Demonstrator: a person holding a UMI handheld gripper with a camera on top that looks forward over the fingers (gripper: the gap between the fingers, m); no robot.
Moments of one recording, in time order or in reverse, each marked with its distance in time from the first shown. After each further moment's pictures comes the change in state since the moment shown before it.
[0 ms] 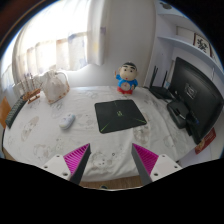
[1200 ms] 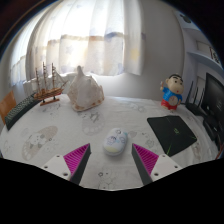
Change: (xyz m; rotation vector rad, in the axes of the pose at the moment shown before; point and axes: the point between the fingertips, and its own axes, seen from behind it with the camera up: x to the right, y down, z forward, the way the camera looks) arm -0.233 -0.033 0.139 0.222 -0.128 -0.072
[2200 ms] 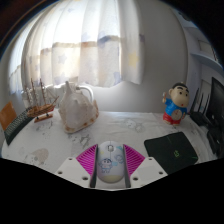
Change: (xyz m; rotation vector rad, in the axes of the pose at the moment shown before) arm 0.034 -0.082 0.051 0.032 -0.046 0.019
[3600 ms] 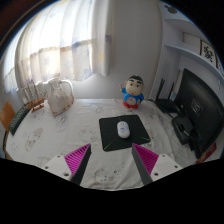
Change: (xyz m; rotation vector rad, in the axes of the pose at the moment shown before) arm 0.162 0.016 -0.207 -0.190 0.119 0.026
